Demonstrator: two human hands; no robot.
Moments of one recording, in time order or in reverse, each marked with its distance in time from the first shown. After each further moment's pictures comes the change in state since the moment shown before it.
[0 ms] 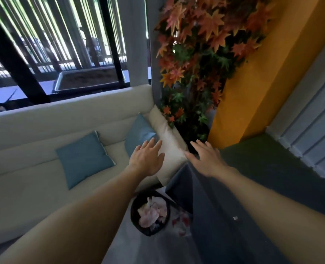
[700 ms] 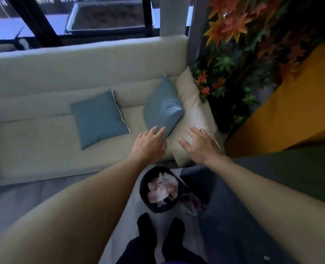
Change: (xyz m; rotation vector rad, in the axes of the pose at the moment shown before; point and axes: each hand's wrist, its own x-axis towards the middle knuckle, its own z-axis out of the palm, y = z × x) left_hand 0.110 -0.102 0.089 -0.086 -0.113 -0.236; right_hand 0.191 -0.039 0.097 -0.005 -0.086 -0.177
